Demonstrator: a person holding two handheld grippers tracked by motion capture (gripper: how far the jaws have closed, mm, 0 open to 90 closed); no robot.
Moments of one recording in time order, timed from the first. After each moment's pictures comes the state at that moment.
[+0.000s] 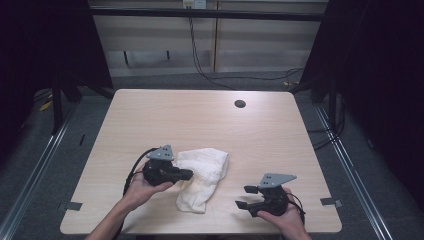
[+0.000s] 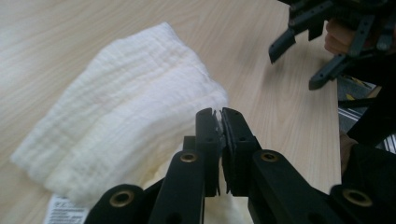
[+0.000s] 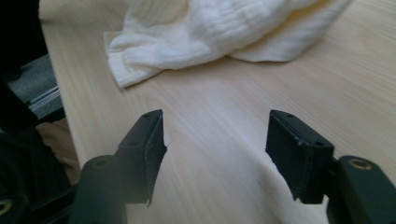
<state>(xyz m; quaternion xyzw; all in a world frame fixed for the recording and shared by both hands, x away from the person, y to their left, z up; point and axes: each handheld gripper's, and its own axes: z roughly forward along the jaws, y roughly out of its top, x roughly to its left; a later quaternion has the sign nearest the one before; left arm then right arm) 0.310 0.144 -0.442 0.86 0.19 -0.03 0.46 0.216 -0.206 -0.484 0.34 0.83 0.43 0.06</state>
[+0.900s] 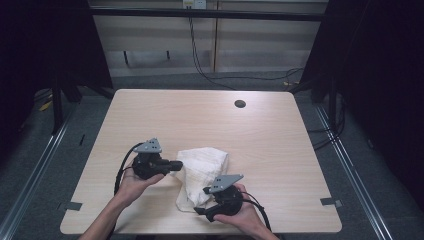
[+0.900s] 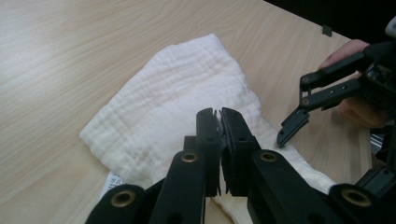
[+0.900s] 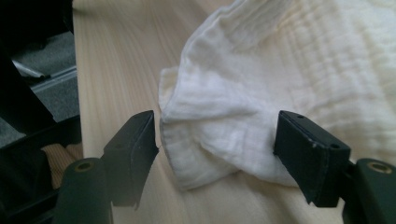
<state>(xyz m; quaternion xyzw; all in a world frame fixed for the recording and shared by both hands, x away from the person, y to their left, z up) 0.323 0.168 -0.443 0.84 0.24 0.01 0.48 0.234 -0.093 -0.494 0.24 0.87 0.43 0.04</state>
